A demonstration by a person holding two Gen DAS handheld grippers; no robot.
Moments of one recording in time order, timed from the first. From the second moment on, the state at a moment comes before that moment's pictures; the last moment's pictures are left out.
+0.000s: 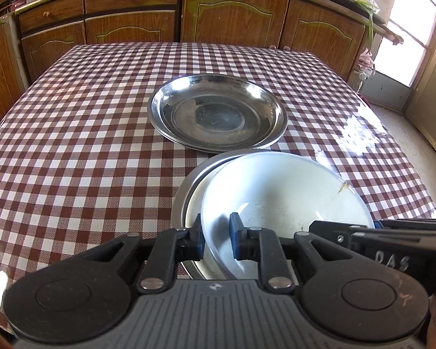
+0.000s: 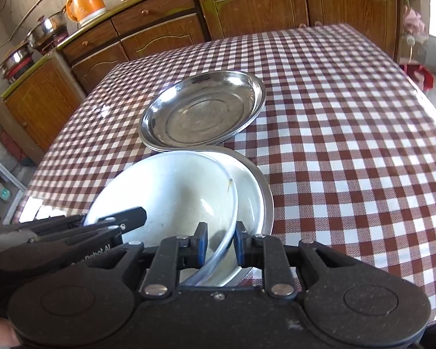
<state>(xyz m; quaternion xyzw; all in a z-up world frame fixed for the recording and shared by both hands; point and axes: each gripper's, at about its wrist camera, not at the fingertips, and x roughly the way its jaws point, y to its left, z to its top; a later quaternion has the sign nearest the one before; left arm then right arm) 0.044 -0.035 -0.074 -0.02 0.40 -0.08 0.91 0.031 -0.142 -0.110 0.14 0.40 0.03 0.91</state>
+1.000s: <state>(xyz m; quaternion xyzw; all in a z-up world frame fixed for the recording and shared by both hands) 0.042 -0.036 -0.070 -0.03 0.39 -0.09 0.92 0.039 -0.142 -0.094 0.06 0.37 0.03 0.93</state>
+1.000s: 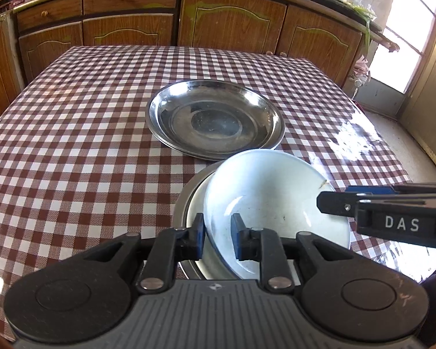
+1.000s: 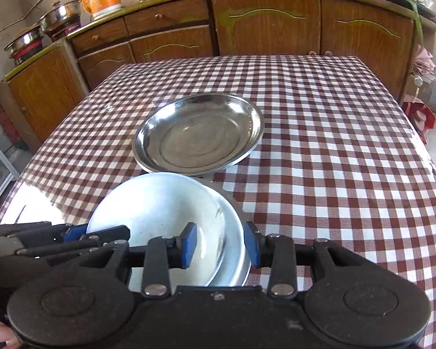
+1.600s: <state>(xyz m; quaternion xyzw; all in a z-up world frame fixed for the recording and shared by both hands) 0.037 -0.022 -0.062 -0.04 0.40 -0.07 0.92 0.015 -0.147 -0.104 0.12 0.36 0.01 0.93</state>
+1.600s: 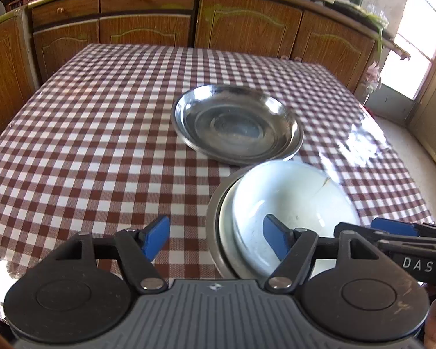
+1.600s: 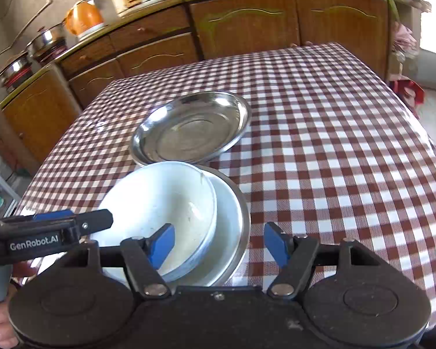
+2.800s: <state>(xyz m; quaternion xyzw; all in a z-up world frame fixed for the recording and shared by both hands) 0.099 -0.041 -0.113 -0.03 0.44 -0.09 0.89 0.038 -0.158 -0.147 0.23 0.38 0.04 0.89</state>
